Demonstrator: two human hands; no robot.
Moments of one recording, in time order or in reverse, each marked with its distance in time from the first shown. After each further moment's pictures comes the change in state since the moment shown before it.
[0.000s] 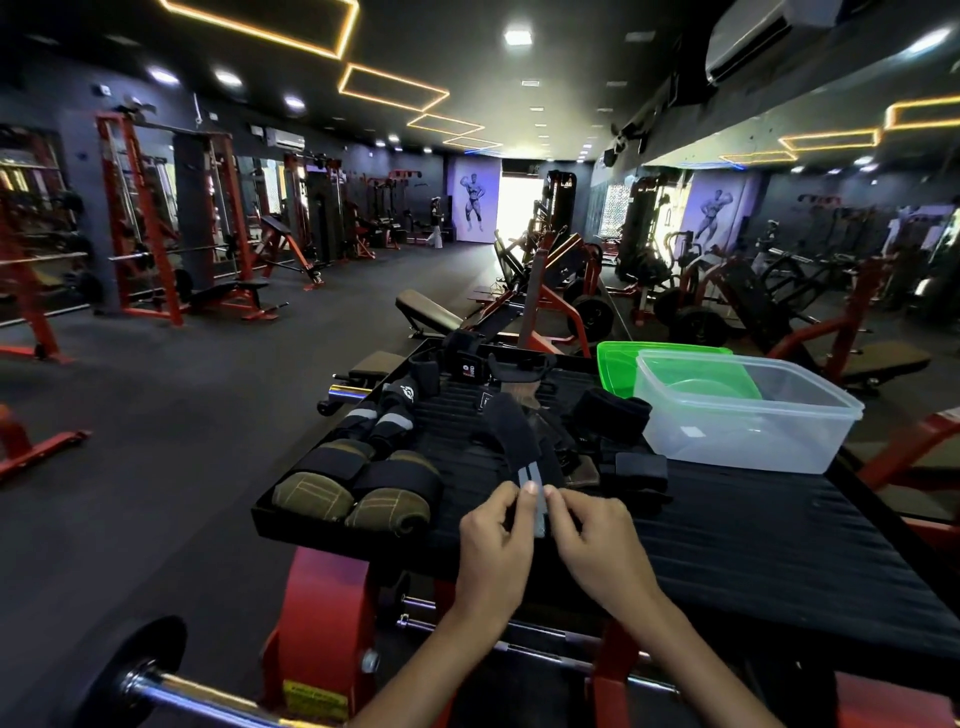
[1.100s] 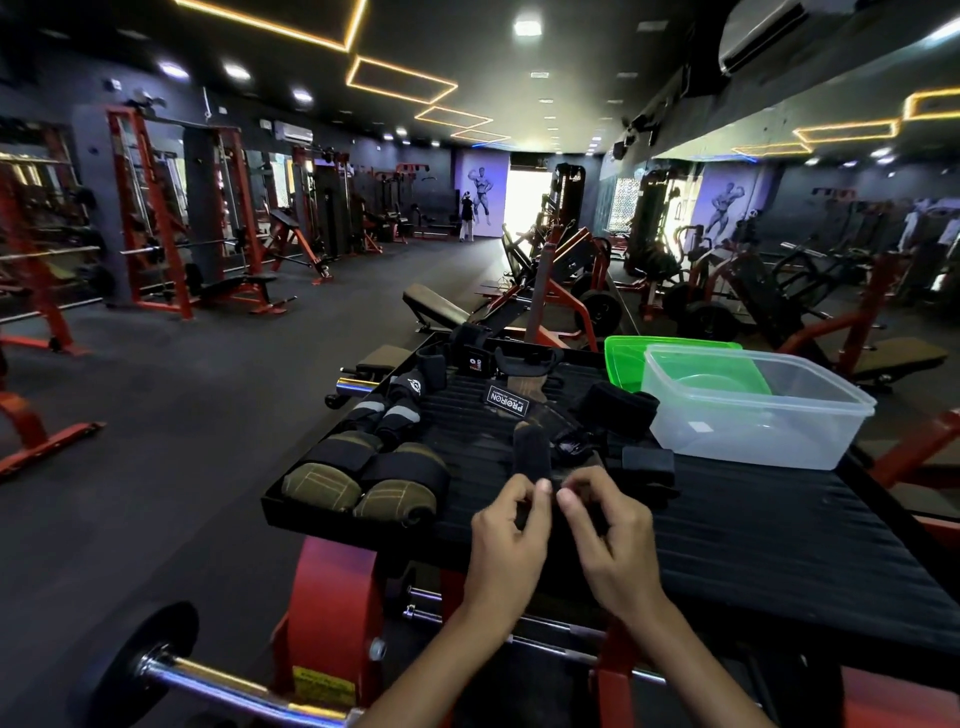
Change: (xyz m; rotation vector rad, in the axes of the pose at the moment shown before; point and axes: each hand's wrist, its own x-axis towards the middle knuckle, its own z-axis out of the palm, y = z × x) left_hand -0.006 0.010 -0.003 -0.006 -0.061 -0.077; right_hand -0.009 0.011 0.001 0.127 0.262 -0.258
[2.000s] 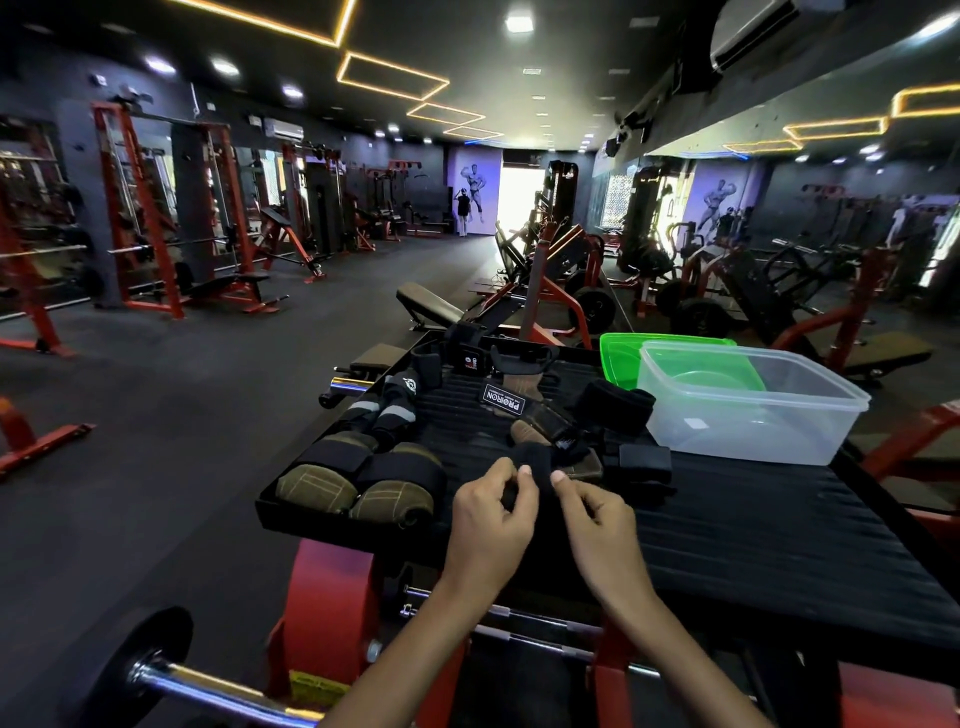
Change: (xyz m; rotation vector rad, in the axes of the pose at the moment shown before) left_hand 0.021 -0.008 -0.011 0.185 0.062 0.125; right_hand 0.004 -0.010 0.015 0.108 -0.078 0.458
